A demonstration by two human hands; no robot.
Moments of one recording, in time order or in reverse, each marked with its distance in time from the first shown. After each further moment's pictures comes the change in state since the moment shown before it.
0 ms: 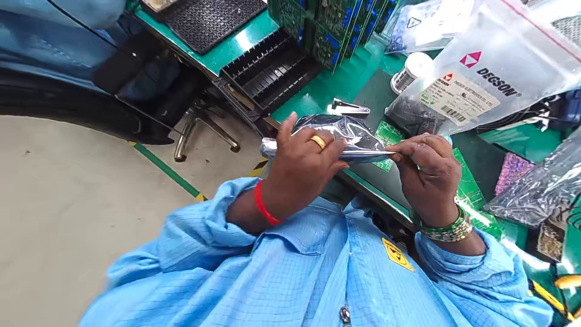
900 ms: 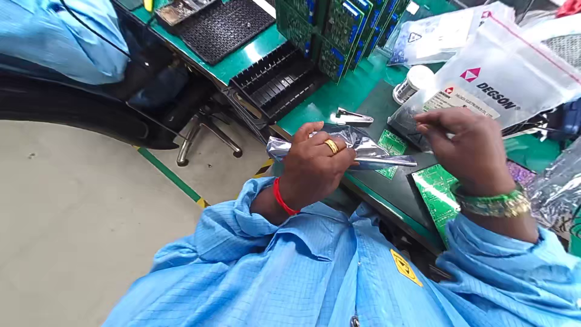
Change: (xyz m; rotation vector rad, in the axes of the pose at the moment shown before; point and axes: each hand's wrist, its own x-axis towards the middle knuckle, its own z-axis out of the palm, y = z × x) left_hand 0.011 -0.012 0.022 -0.042 0.284 0.116; right_hand 0.056 0.039 -0.039 -0.194 -0.308 0.139
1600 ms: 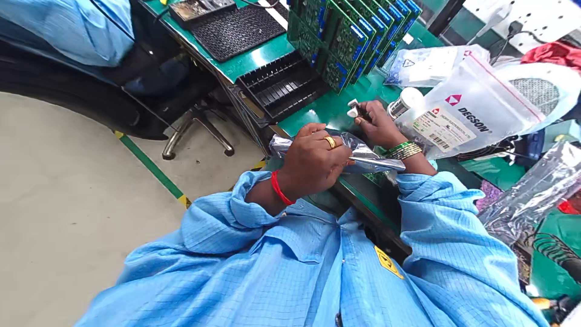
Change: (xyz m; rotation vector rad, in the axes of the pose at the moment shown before) left_hand 0.003 -0.006 0.002 -0.044 -0.010 -0.005; right_hand 0.093 0.029 0.107 0.329 -0.275 0.035
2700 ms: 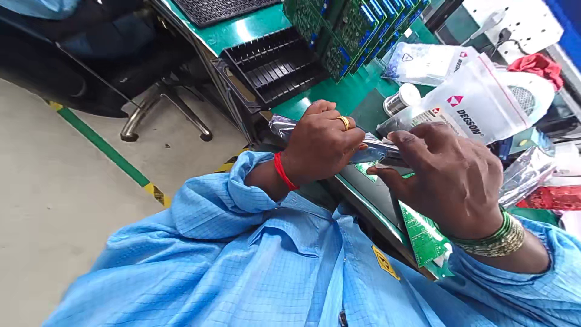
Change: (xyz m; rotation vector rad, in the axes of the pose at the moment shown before) left_hand 0.014 -0.010 0.006 -0.035 0.045 -0.007; right_hand -0.118 -0.151 -0.050 -0.927 0.177 -0.325
